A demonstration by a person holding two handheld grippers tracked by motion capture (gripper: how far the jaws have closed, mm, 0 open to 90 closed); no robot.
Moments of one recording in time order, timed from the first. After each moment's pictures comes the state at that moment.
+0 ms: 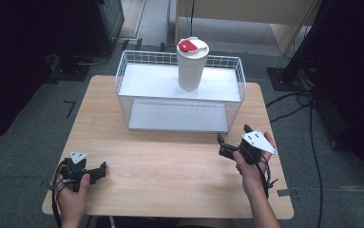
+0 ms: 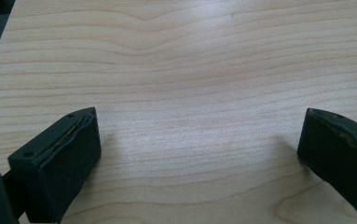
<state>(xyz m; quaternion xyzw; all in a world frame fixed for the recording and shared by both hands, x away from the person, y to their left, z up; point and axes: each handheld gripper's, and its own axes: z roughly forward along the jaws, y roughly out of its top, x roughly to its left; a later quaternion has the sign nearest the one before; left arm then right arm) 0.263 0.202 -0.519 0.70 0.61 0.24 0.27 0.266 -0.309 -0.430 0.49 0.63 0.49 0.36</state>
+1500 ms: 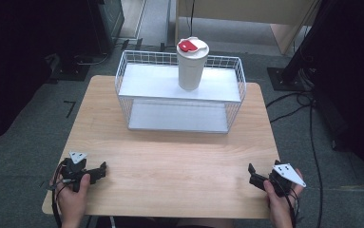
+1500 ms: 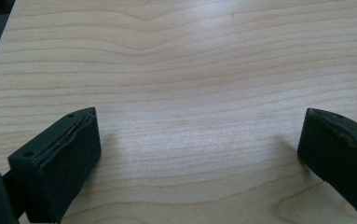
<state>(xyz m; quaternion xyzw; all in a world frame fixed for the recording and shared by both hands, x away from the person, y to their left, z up) 0.263 0.202 -0.519 0.70 0.61 0.24 0.27 0.196 -0.404 -0.506 0.59 0.61 0.39 0.35</state>
